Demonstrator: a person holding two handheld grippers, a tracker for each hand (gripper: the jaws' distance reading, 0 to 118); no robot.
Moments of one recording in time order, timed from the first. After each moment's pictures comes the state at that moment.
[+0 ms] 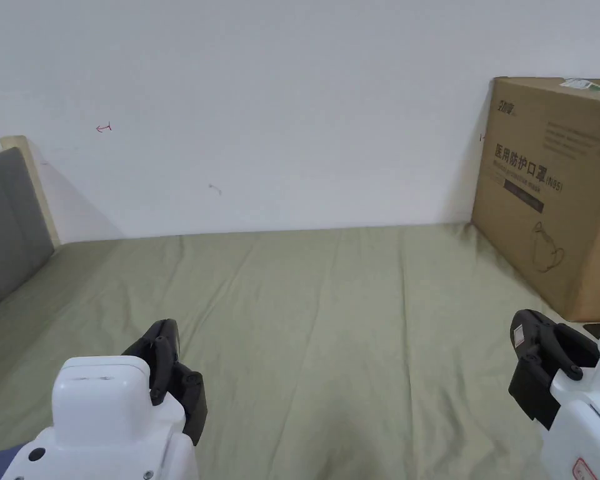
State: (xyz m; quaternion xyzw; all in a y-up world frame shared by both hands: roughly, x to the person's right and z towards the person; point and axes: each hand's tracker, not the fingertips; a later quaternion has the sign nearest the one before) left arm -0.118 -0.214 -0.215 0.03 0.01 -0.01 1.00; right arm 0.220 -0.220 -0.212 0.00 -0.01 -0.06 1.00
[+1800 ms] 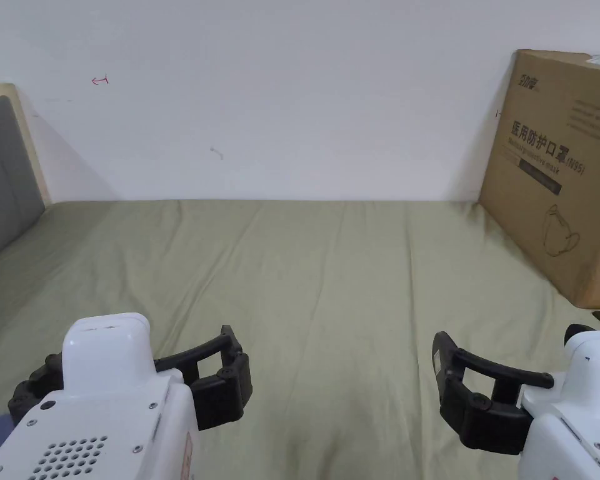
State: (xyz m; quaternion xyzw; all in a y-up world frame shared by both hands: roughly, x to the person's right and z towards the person) left arm -0.142 -0.234 -0.263 -0.10 0.05 0.04 0.99; right arm 0.169 -0.231 -0.231 -0.05 0.02 0.00 1.00
